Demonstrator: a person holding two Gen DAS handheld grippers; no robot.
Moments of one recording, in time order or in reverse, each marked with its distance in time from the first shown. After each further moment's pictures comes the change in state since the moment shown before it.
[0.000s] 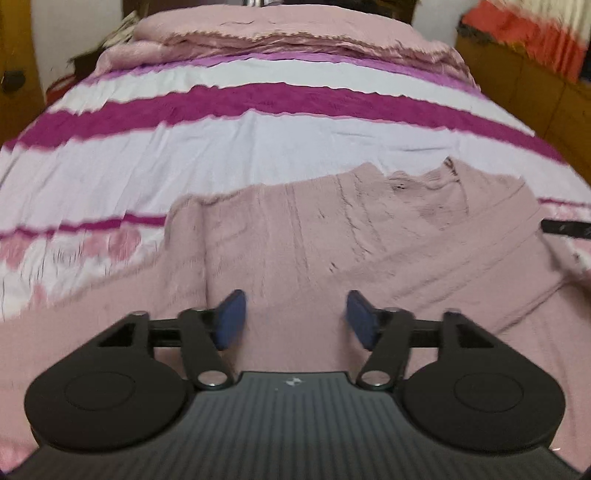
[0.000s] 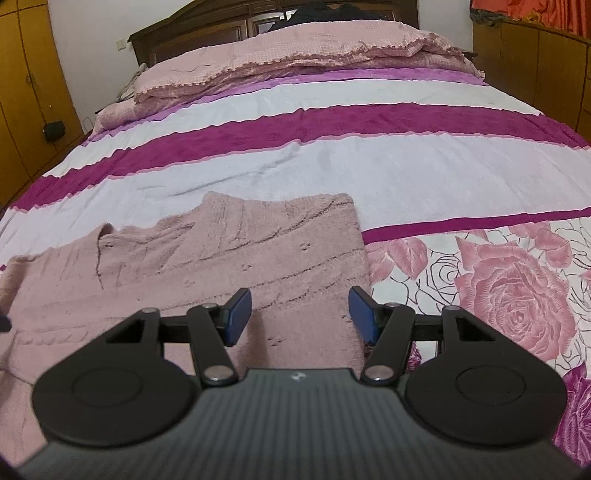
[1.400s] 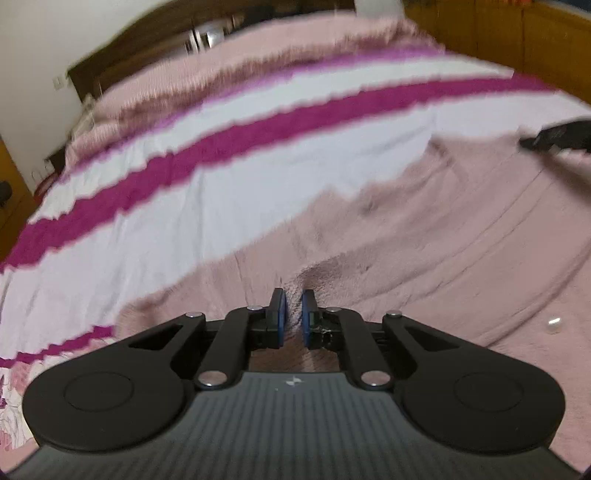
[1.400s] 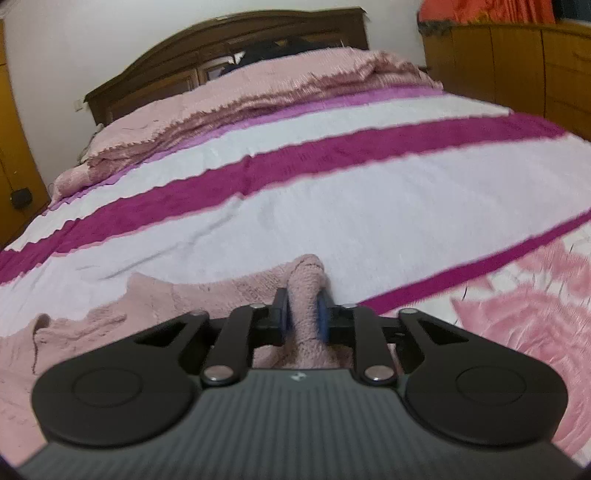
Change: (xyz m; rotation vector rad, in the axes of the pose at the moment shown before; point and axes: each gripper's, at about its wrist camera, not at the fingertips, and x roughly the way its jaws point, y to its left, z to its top) left arm 0.057 -0.061 0.029 0.292 -0.041 0.097; right arm 0.063 -0.036 0.026 0.161 -0.150 -0.076
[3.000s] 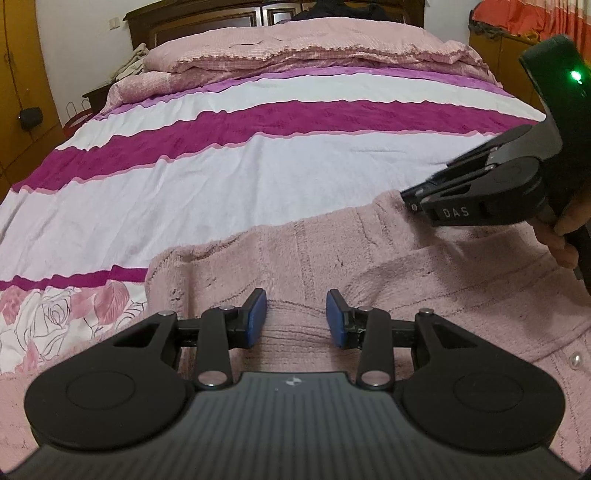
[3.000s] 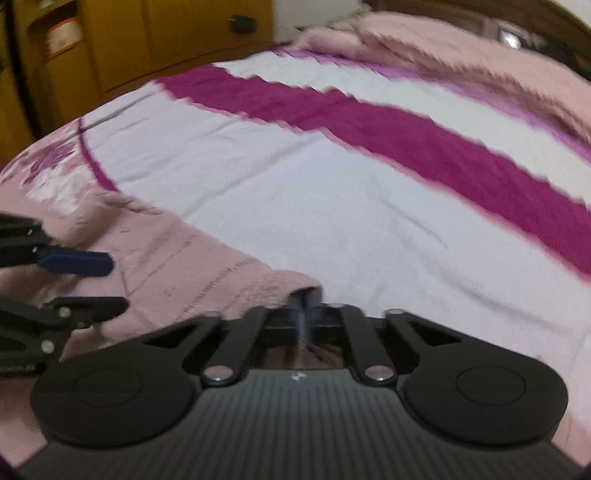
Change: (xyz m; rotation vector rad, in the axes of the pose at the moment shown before) left arm -0.003 0.043 -0.018 -0.256 -0.017 0.032; right arm 0.039 0.240 -0.013 -0.725 0.260 0.549
